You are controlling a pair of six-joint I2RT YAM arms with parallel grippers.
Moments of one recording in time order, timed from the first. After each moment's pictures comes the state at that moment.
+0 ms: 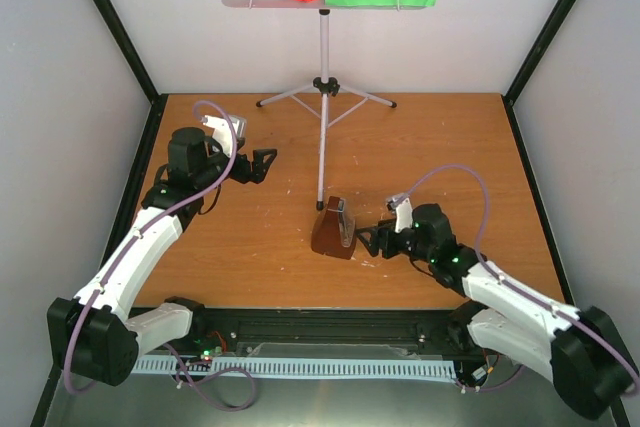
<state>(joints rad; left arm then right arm) -0.24 1.10 0.91 -0.19 0.38 -0.09 0.58 1.00 0.33 0.08 -0.30 0.40</state>
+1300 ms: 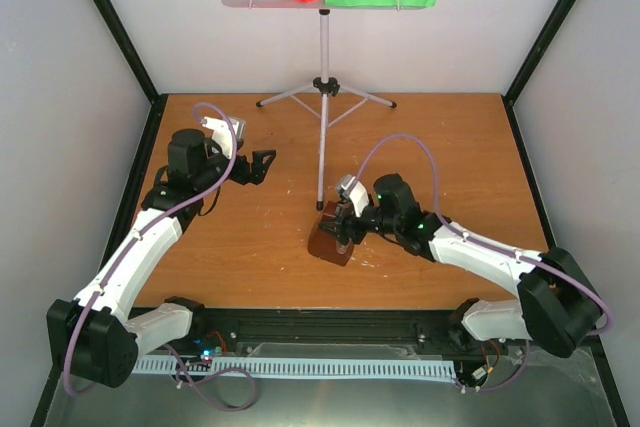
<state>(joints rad) -0.24 1.09 0.90 -0.19 0.36 -0.09 0.70 1.29 0.68 0.07 -0.48 0.03</state>
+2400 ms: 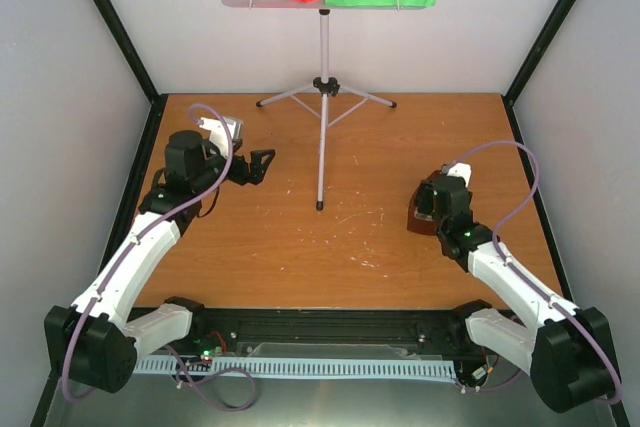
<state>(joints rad) -0.24 1.07 0.89 -0.19 0.36 -0.10 0.33 1.01 0.51 -0.04 0.40 0.36</state>
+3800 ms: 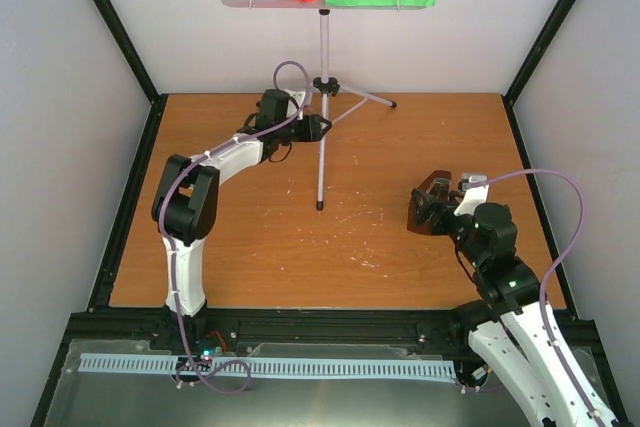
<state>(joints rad) -0.40 2.04 1.50 0.02 0.41 -0.41 0.32 0.48 0.57 -0.39 -0.02 0.38</state>
